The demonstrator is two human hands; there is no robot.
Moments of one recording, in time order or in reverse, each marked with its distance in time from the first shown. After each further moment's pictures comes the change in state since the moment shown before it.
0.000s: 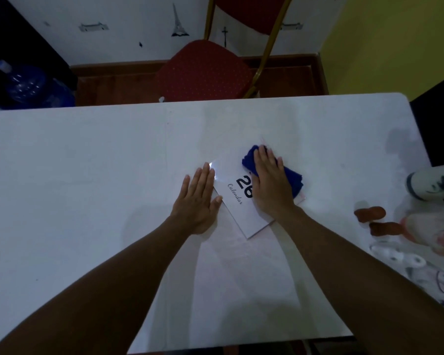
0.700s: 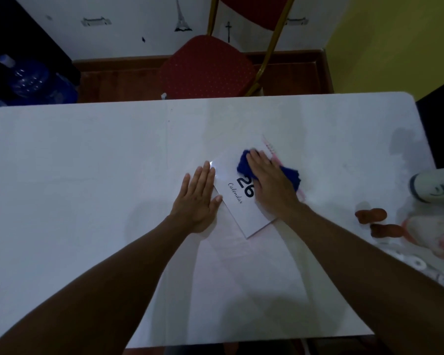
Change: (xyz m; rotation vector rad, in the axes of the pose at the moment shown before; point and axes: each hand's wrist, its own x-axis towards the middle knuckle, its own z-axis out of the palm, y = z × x) left_hand -0.001 0.000 -0.005 -0.011 -0.022 0.000; right_hand 0.001 0.006 -0.013 0.073 -0.096 -0.167
